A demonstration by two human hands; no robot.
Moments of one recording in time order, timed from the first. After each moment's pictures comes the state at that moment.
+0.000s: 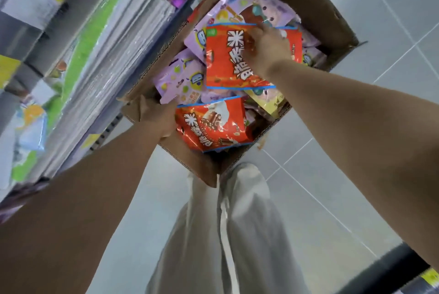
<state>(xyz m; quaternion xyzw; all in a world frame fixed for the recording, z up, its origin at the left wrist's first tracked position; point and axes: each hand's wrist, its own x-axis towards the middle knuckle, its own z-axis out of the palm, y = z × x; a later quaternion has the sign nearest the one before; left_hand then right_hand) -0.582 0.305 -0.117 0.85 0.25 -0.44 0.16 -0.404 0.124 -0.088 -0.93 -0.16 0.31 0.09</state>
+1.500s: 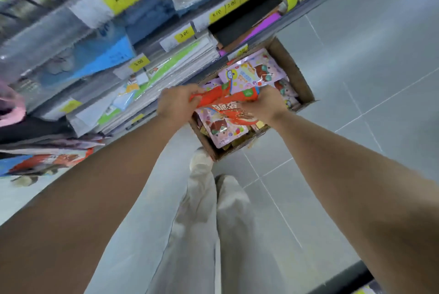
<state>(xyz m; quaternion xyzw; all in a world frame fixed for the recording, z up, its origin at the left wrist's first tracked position) -0.602 0.297 0.143 0.88 0.33 -0.13 0.31 -0.482 0.136 0.157 -0.87 -0.11 0.43 0.23</state>
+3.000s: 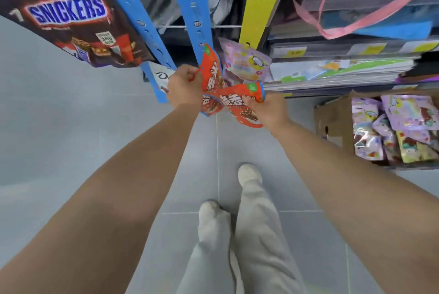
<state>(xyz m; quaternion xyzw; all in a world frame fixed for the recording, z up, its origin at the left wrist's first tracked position) -1.071 0.507 0.173 0.55 0.73 0.18 0.37 -0.935 0.408 0.169 -0.82 -0.30 0.40 0.29</state>
